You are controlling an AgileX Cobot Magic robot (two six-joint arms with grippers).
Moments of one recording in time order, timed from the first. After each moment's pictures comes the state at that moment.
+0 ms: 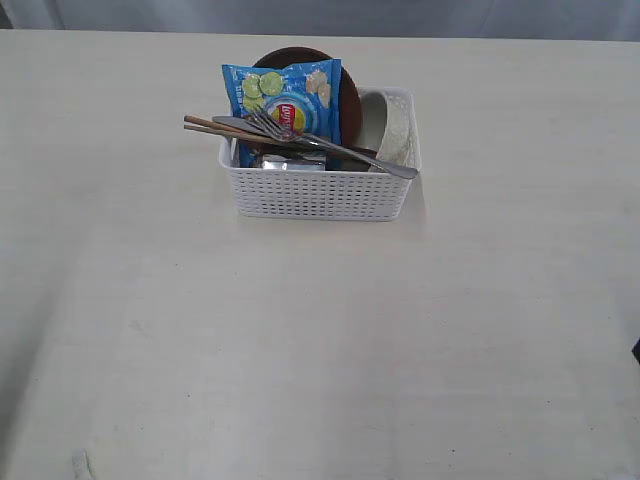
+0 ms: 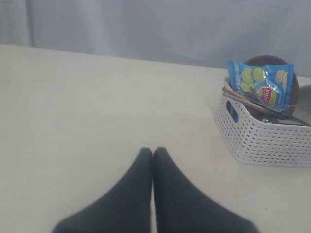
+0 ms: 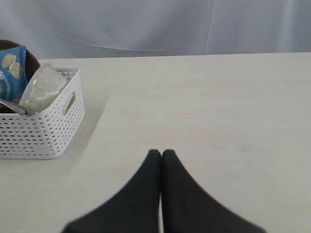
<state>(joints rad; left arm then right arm) -0.16 0.00 0.00 -0.02 0.33 -0.16 0.07 0.01 0.00 -0.02 0.35 0.08</state>
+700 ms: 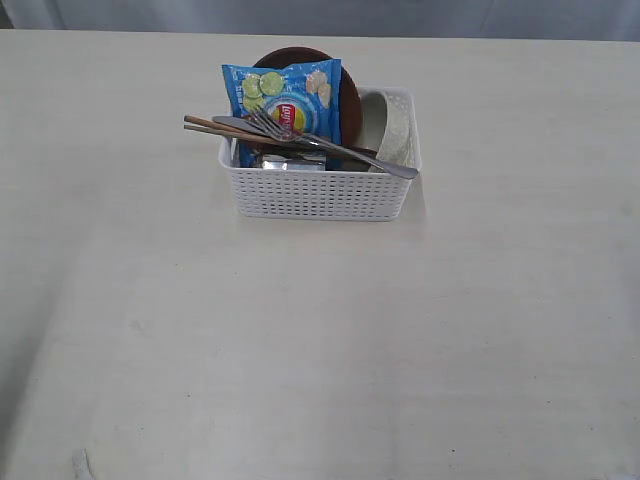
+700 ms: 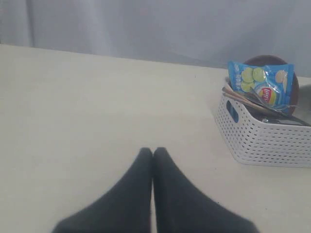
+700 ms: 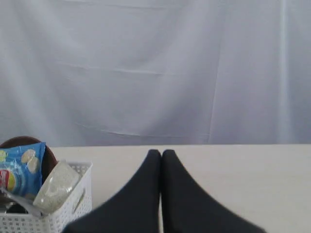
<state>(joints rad) -0.16 0.00 0.00 -0.02 0.33 -0.16 0.07 0.01 0.00 -0.02 0.03 0.09</state>
